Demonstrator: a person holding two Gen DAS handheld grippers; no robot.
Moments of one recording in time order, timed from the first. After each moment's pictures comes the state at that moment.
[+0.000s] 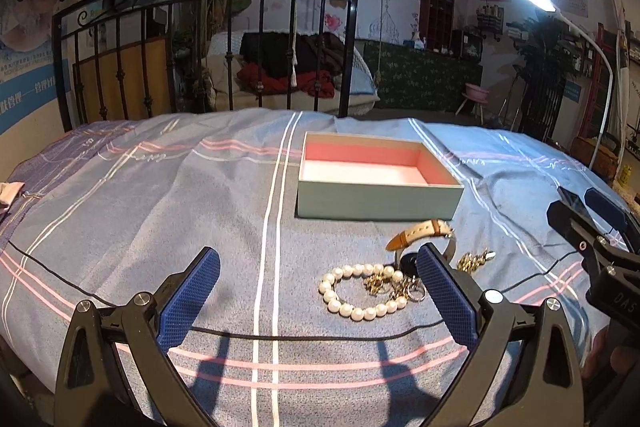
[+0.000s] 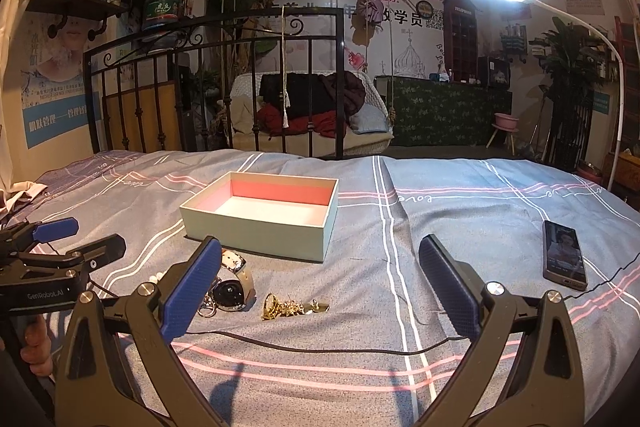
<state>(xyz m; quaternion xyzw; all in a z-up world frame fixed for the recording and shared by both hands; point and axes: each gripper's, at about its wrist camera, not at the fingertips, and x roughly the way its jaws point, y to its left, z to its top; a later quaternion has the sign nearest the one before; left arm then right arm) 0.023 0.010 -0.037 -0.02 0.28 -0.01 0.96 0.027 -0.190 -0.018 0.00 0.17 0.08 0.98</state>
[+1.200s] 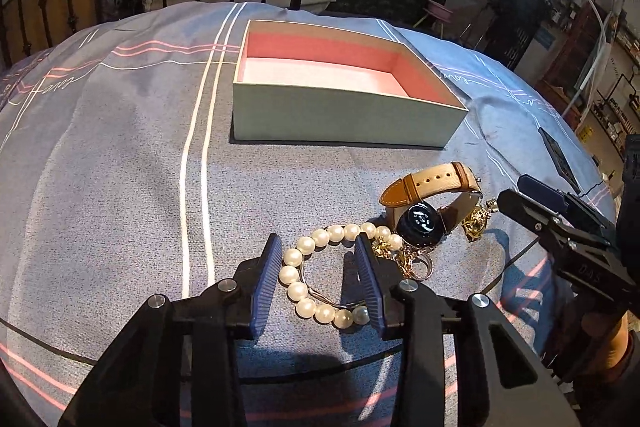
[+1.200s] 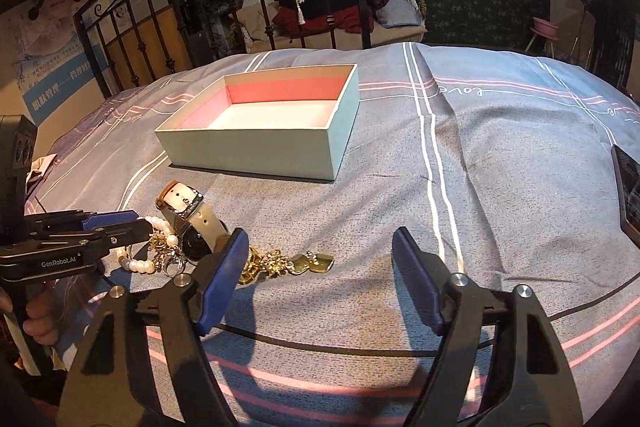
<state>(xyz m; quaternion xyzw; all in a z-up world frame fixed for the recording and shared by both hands) 0.099 0.010 -0.081 -0.04 0.45 -0.13 0.88 0.113 -0.201 -0.072 0.04 0.36 0.14 0.92</state>
